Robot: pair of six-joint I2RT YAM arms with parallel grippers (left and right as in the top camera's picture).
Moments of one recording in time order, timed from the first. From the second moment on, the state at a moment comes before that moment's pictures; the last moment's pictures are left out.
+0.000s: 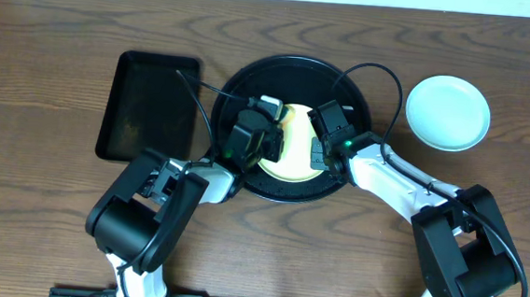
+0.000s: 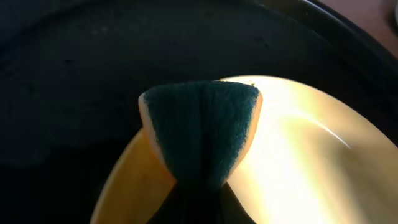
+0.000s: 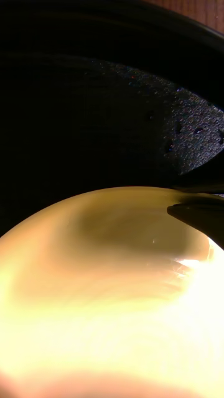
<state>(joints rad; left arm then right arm) -0.48 1.93 0.73 0.59 0.04 -0.27 0.53 1.84 1.05 -0.43 0.20 0.51</state>
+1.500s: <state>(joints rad) -0.40 1.82 1.00 0.59 0.07 -0.25 0.53 1.84 1.05 -0.42 0.19 0.51</state>
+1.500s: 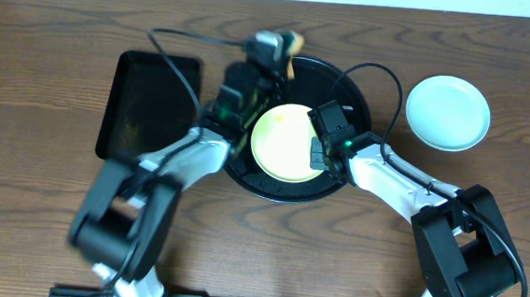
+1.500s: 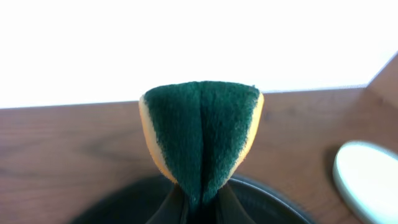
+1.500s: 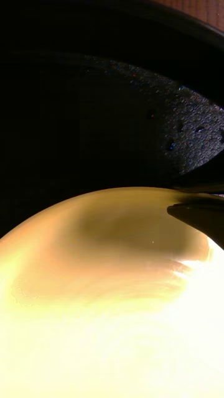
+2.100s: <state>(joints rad) -0.05 1.55 1.03 -0.24 0.07 -0.33 0.53 1.84 1.06 -0.42 0.18 0.41</state>
